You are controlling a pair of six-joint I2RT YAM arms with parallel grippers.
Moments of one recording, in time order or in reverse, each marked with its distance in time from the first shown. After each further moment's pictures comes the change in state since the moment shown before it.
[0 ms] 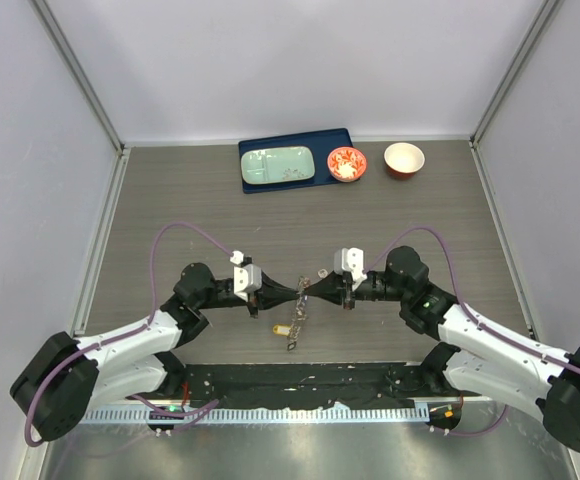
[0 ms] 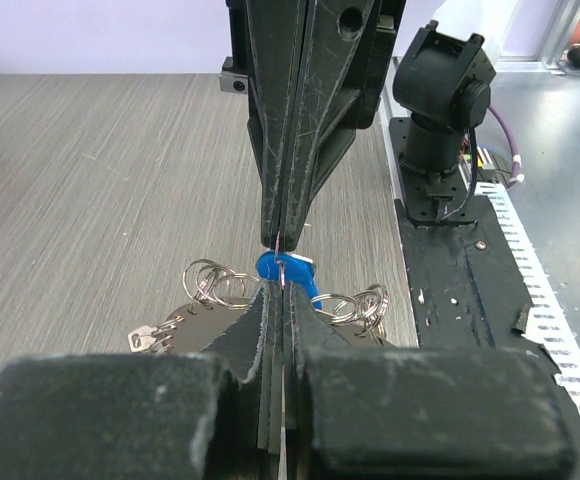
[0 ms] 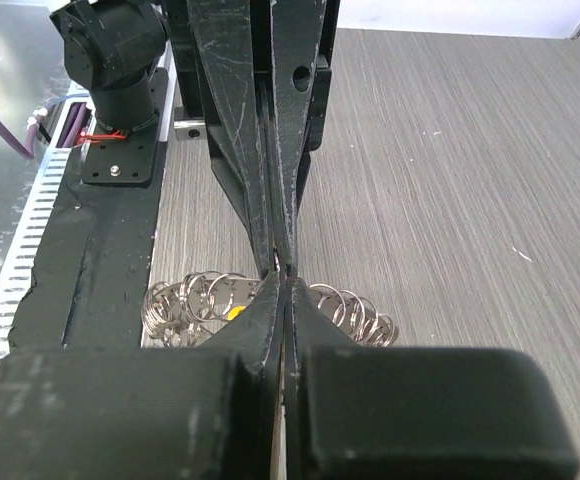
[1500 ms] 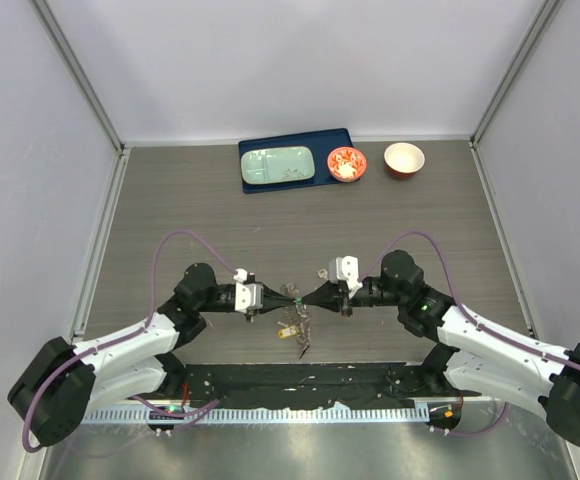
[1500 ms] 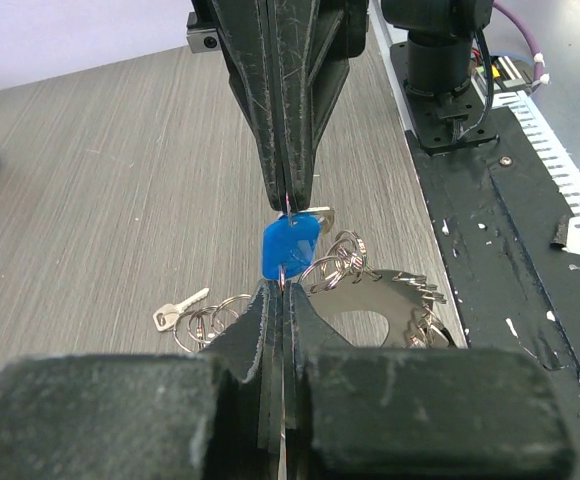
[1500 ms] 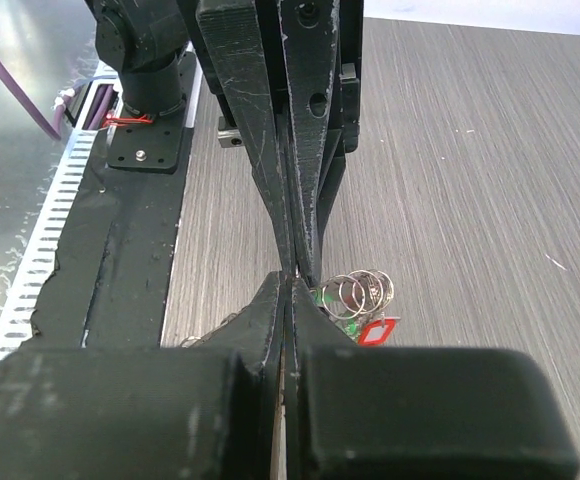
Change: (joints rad) left arm 0.013 -0.033 -0.015 -0.156 0.074 0.292; right arm 0.056 0.008 -0.006 -0.030 0.000 -0.024
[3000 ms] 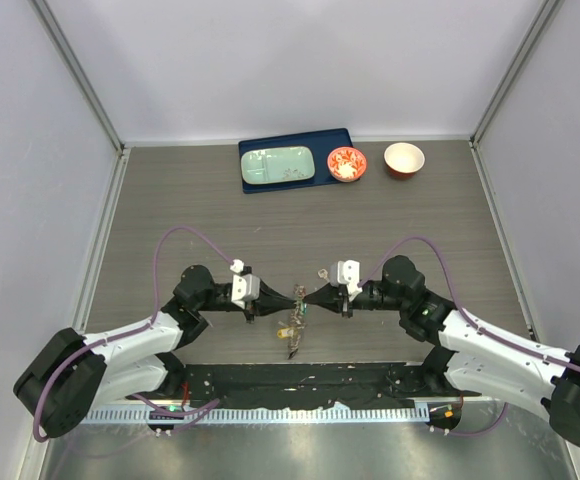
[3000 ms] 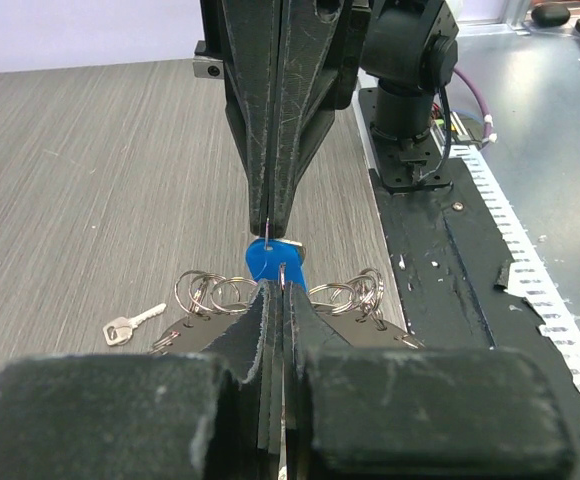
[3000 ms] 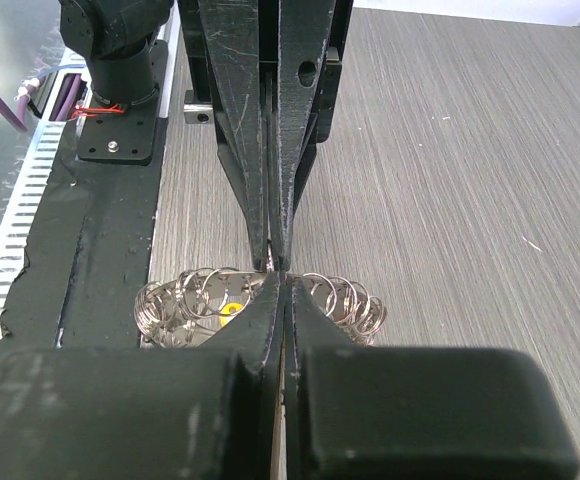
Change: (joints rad) left arm 0.016 0.066 -0.032 0.201 0.041 -0.237; right arm 0.019 -0.028 -0.043 0.021 0.080 -0.023
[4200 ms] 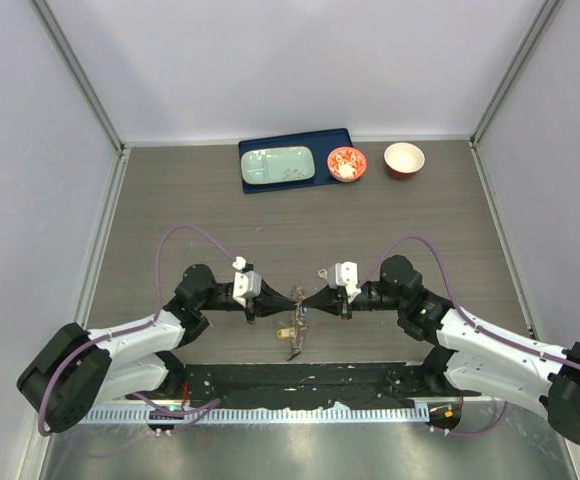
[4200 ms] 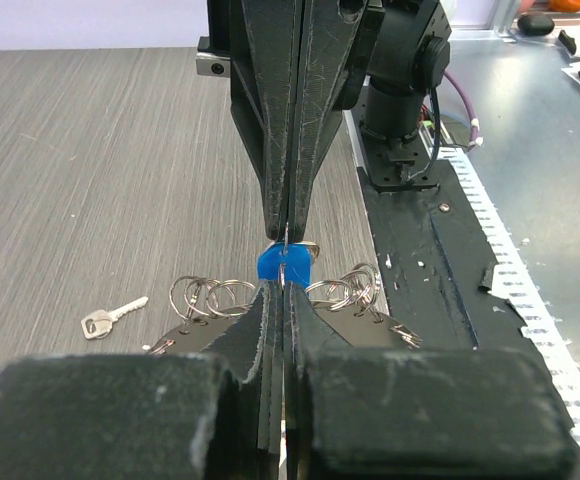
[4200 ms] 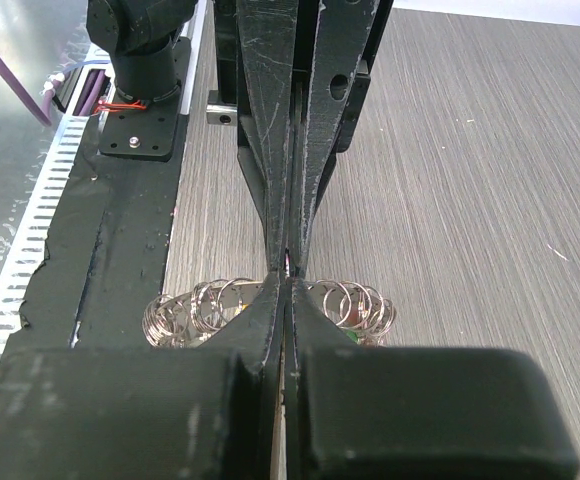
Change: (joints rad) left arm 0.005 0.034 0.001 0.022 0.017 -0.047; right arm 0.002 0.024 0.000 0.009 -0.045 0.000
